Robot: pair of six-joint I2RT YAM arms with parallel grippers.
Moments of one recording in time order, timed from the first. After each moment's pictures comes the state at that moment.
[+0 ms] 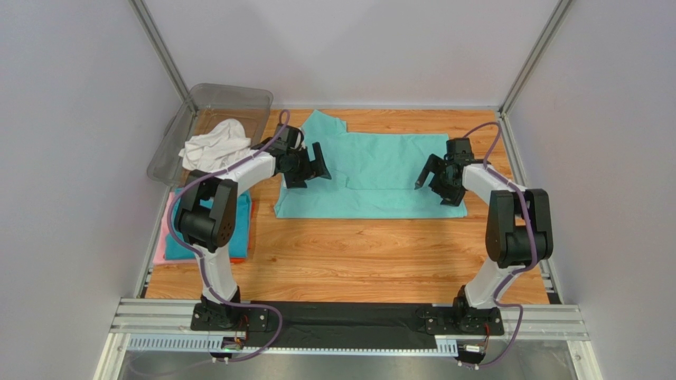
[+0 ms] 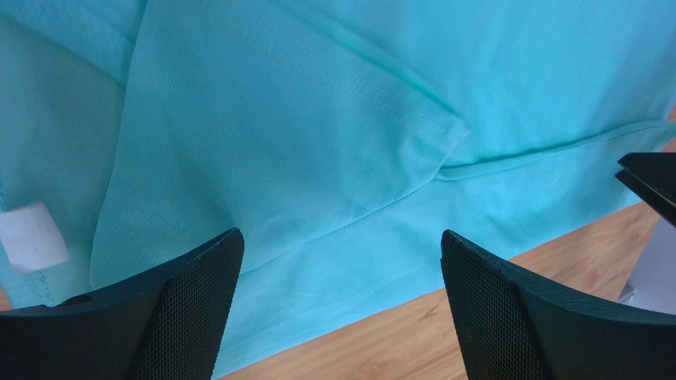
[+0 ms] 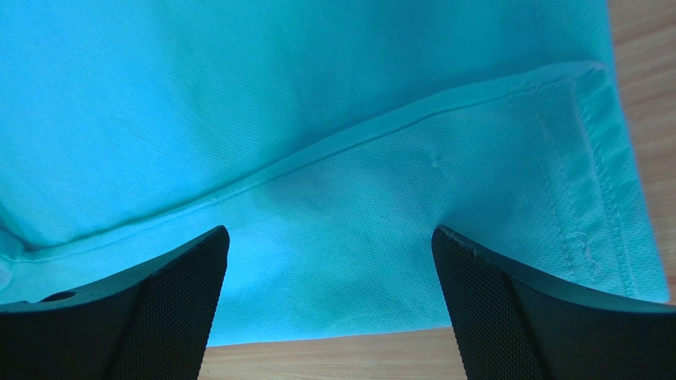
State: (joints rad) left arm -0.35 1.89 1.32 -0.37 0.28 -0.59; right arm 0.03 1.73 1.08 -0.45 -0.07 0.55
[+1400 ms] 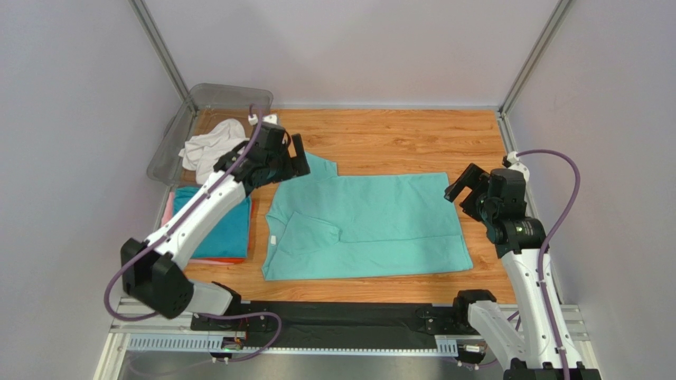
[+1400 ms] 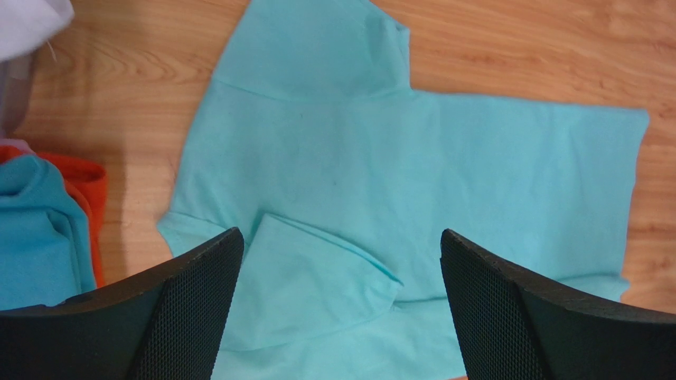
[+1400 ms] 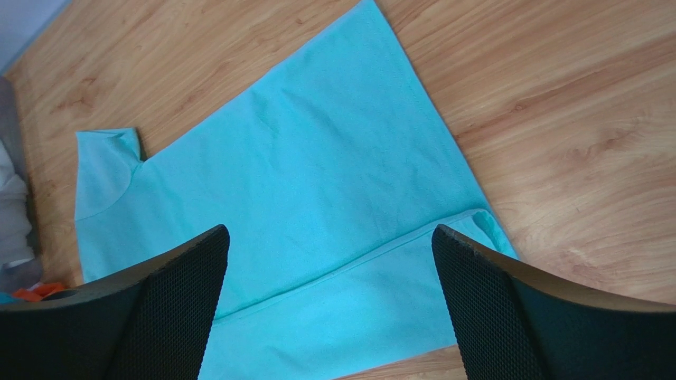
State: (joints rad) left arm -0.49 1.32 1.20 -0.66 -0.15 -0.62; right arm 0.03 0.80 0.88 -0.71 0.07 0.59
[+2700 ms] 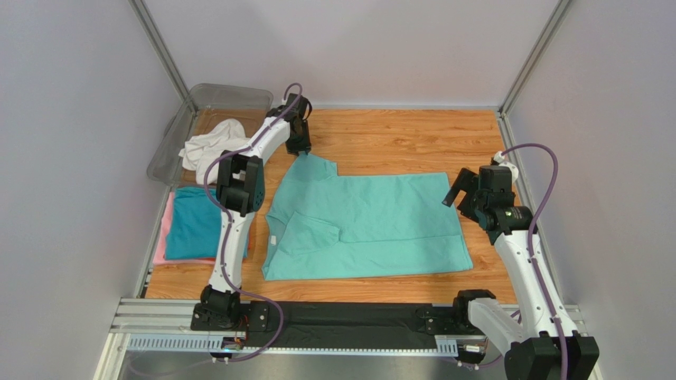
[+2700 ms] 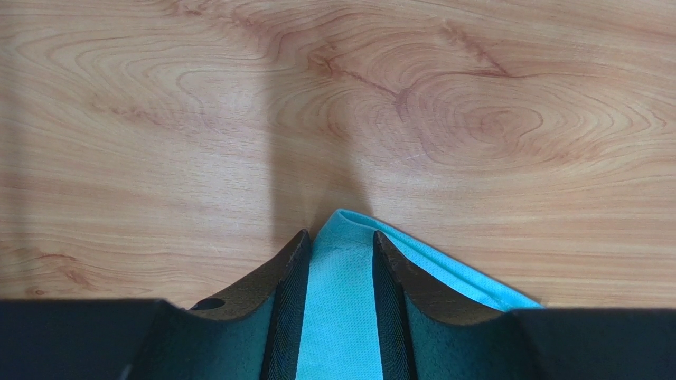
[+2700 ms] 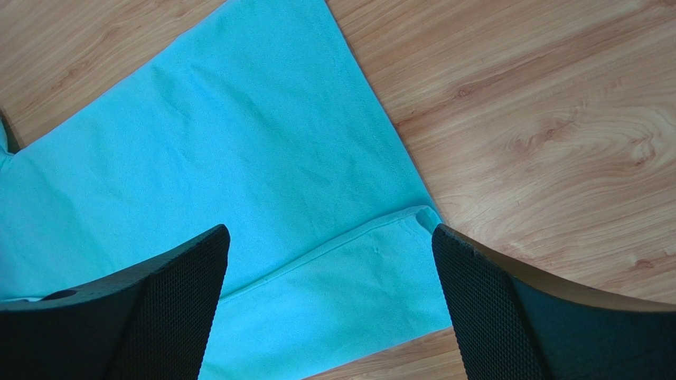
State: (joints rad) left arm -0.29 2.46 2.17 -0.78 -0.09 -0.41; right arm 0.03 0.93 0.85 -0.71 0.16 0.49
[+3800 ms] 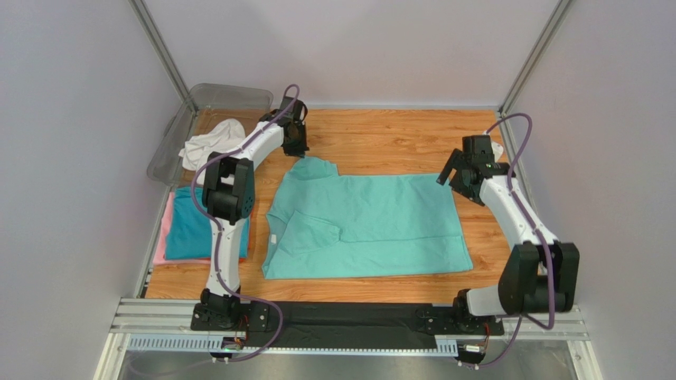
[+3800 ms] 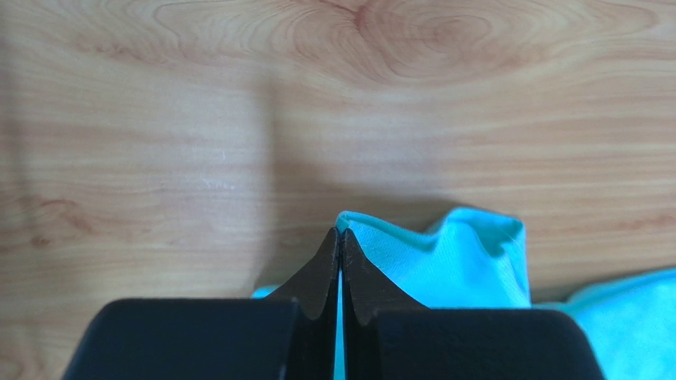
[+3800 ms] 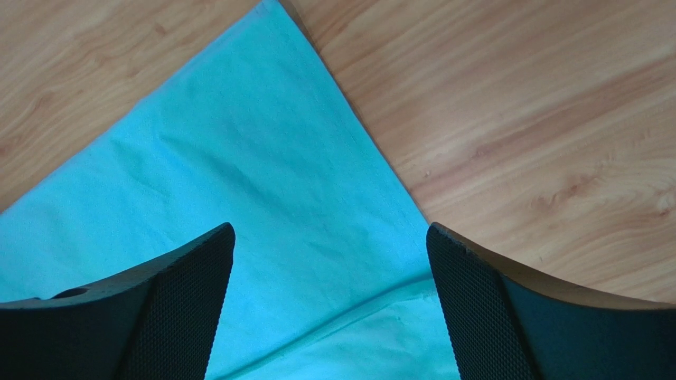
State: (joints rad) left arm -0.30 2.27 1.89 -0.64 0.00 -0.35; right arm 0.03 1.36 1.04 -0.66 0.22 0.53
